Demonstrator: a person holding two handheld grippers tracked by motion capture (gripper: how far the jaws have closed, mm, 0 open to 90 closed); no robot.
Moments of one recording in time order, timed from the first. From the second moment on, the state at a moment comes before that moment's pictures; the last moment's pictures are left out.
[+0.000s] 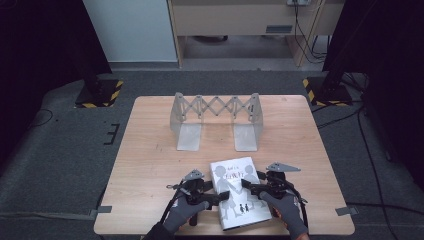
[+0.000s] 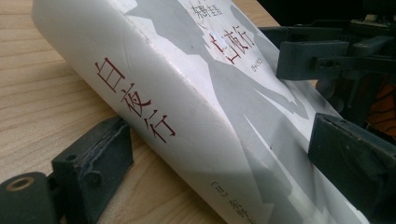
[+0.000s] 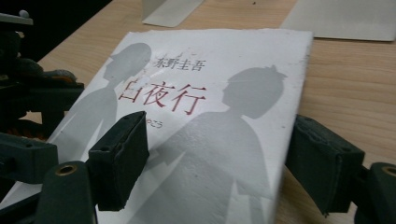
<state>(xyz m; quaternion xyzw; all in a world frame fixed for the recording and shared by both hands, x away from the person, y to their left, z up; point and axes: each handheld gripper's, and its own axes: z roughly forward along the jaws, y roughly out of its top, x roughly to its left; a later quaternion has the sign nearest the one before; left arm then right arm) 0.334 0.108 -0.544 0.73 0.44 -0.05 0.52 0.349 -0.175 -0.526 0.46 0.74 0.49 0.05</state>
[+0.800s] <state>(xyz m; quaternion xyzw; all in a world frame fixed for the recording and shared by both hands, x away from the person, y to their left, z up) 0.332 0.104 -0.544 0.72 0.45 -0.04 0.52 0.348 -0.172 -0.530 0.47 0.72 0.50 0.05</state>
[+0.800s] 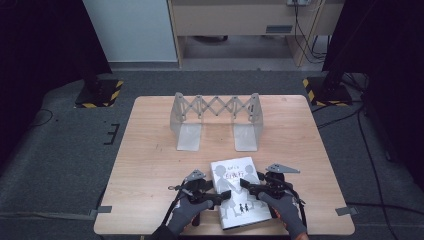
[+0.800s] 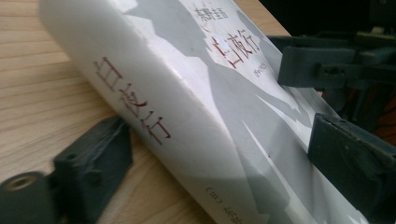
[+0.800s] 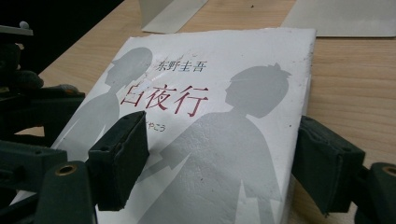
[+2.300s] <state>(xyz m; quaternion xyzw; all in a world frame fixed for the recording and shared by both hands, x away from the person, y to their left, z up) 0.343 0.112 -0.518 0.68 0.41 -0.09 0.59 0.344 -0.174 -0.506 0.43 0.68 0.59 0.05</state>
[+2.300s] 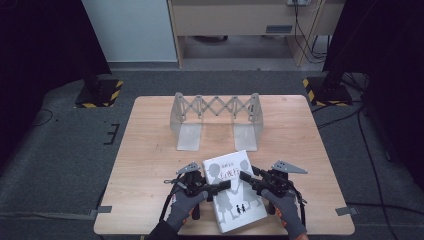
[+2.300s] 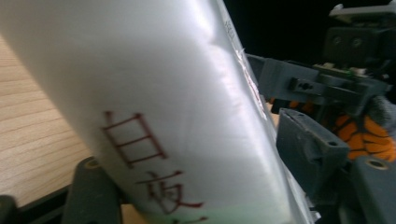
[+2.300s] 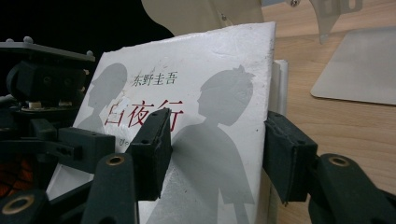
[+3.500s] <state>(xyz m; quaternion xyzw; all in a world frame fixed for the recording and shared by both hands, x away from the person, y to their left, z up) 0.367 0.125 -0.457 0.71 0.37 0.01 0.60 0.366 -0.245 -0.515 0.51 0.69 0.48 0.20</state>
